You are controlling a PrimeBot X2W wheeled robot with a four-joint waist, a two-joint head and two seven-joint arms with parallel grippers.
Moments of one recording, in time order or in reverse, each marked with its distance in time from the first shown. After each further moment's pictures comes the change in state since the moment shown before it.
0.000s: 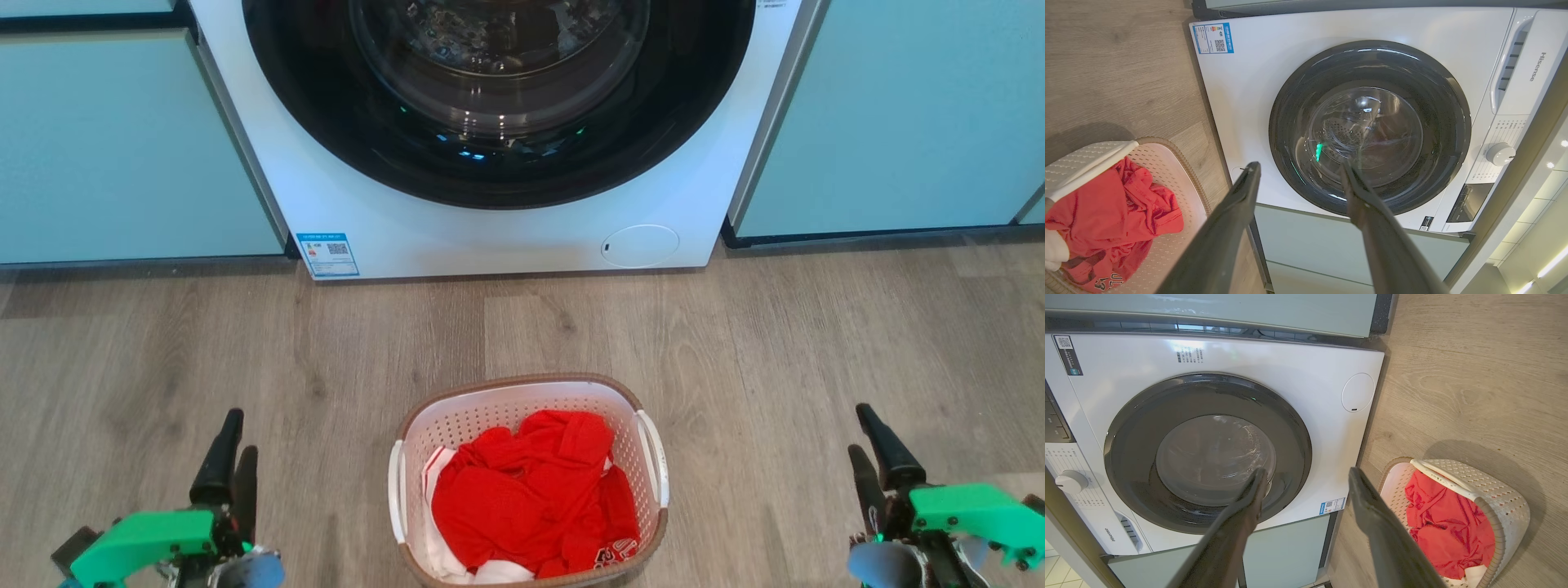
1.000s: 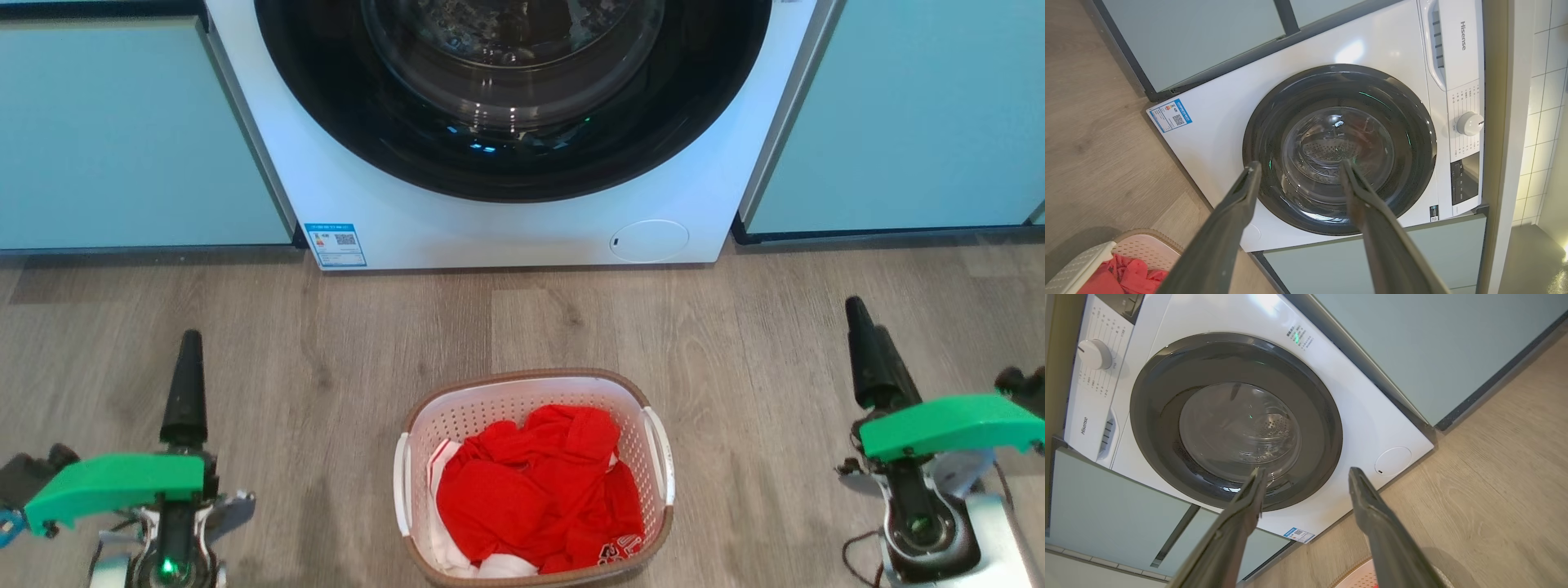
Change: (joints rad) left arm -0.046 0.000 0.036 -0.166 0.300 0.000 -0.081; right arm -0.071 -0.004 0.067 -0.211 -0.548 0.000 -0.085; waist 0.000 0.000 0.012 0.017
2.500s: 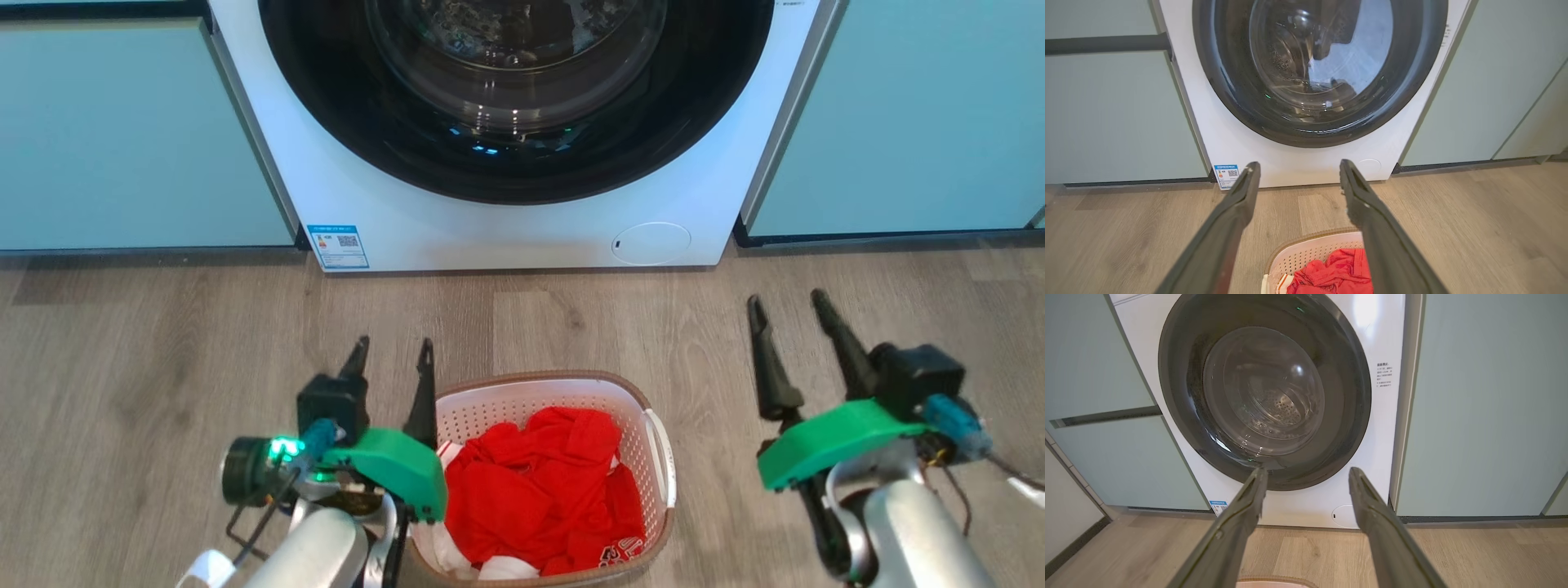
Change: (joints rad) left arm -0.160 0.161 -0.713 0.023 0.843 0.449 -0.123; right arm -0.034 -0.045 0.200 -0.021 -0.697 0.000 -0.129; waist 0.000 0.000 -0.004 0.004
